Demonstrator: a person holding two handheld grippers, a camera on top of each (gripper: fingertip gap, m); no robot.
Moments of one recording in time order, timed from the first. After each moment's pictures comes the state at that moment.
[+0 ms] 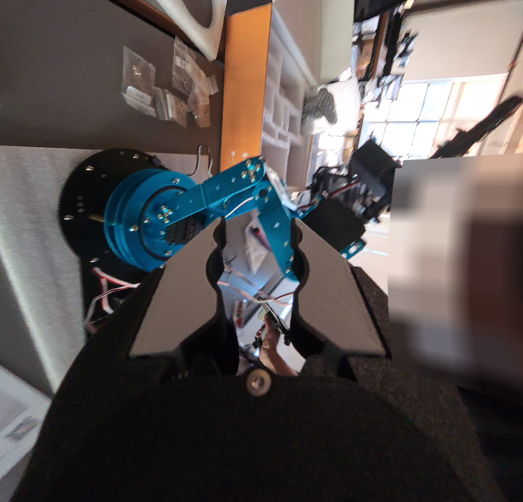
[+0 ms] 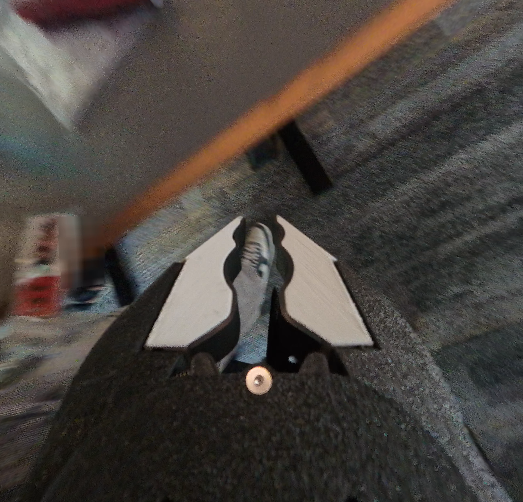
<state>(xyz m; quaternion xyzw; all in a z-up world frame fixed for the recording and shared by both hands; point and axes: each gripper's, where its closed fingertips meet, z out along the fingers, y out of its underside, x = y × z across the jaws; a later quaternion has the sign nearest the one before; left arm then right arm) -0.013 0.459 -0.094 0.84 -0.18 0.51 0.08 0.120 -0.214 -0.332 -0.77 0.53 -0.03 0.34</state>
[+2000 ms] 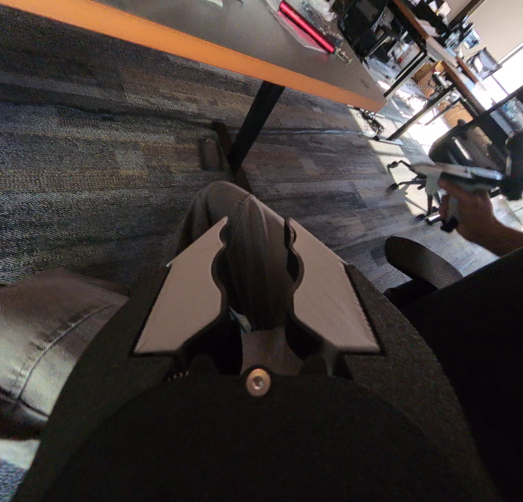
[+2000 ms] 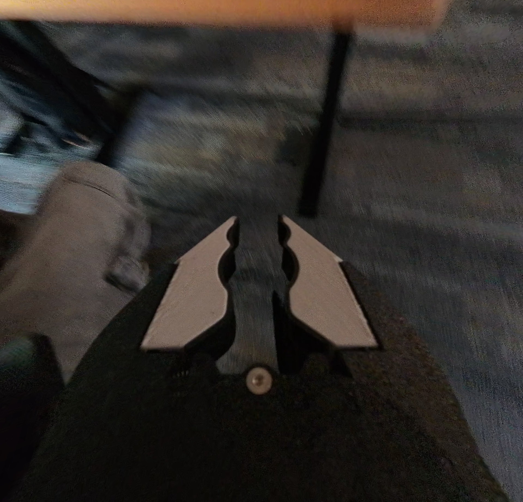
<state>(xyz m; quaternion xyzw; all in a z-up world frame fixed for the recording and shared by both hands) -0.390 -0.174 -0.252 0.79 -0.31 0.42 -0.33 0.091 -0.388 -0.325 -0.88 0.17 -0.03 0.44</state>
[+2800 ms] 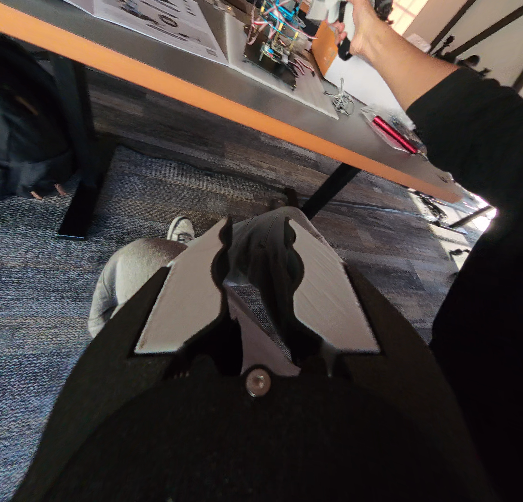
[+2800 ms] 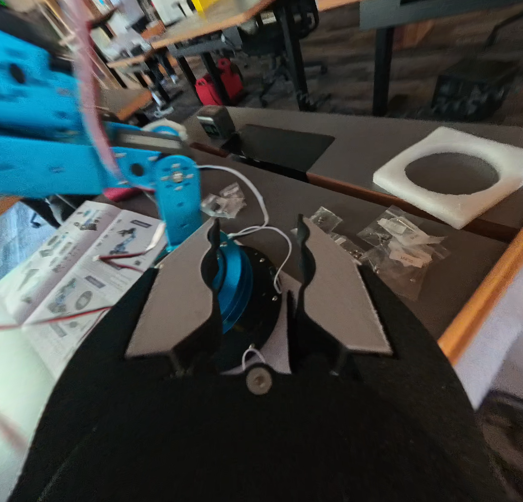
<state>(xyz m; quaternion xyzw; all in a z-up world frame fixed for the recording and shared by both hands) -0.500 -0.070 -0.245 0.80 -0.18 0.37 -0.44 0.081 0.406 -0.171 -0.82 0.05 0.18 0.54</state>
